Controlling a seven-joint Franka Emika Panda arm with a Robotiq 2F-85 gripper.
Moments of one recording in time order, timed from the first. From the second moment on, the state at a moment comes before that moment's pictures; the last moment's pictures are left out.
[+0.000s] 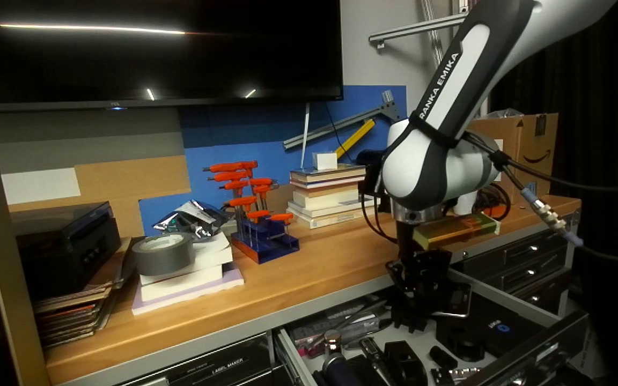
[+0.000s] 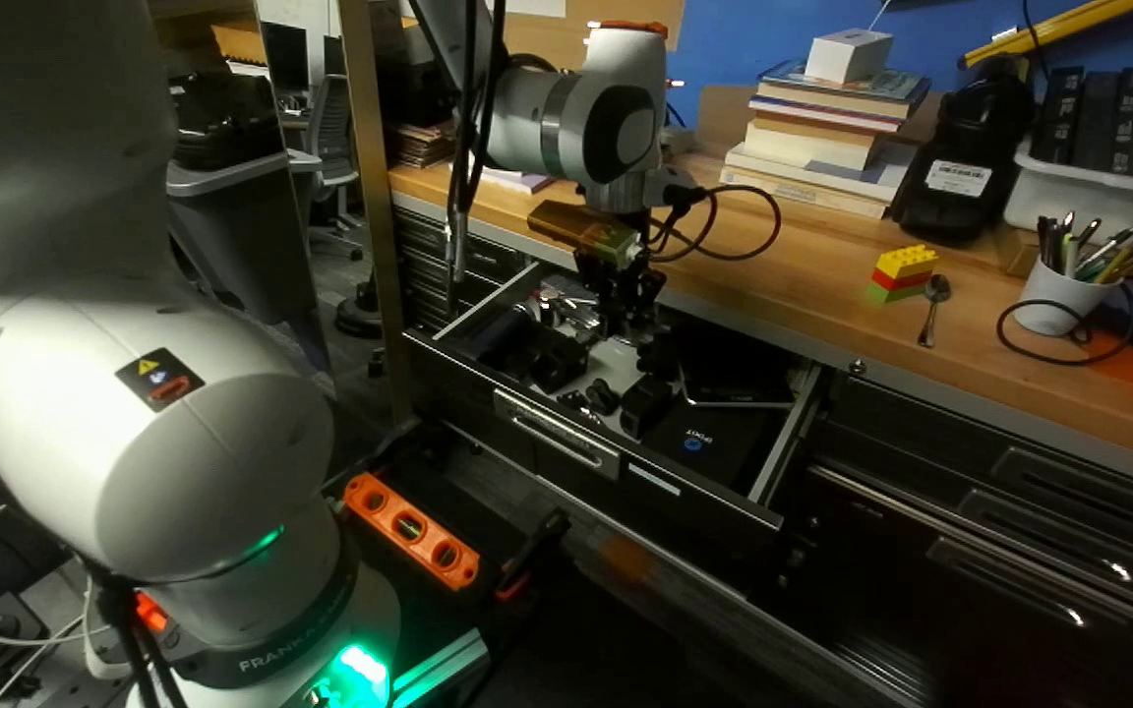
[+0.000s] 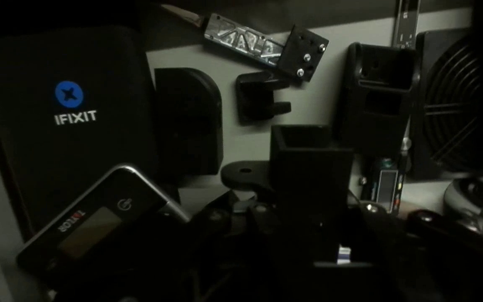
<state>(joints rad) 0.07 0.18 -0.04 -2.42 -0.09 2.57 0.16</state>
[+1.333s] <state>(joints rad) -0.22 0.47 0.21 -2.25 0.15 2.65 -0.74</state>
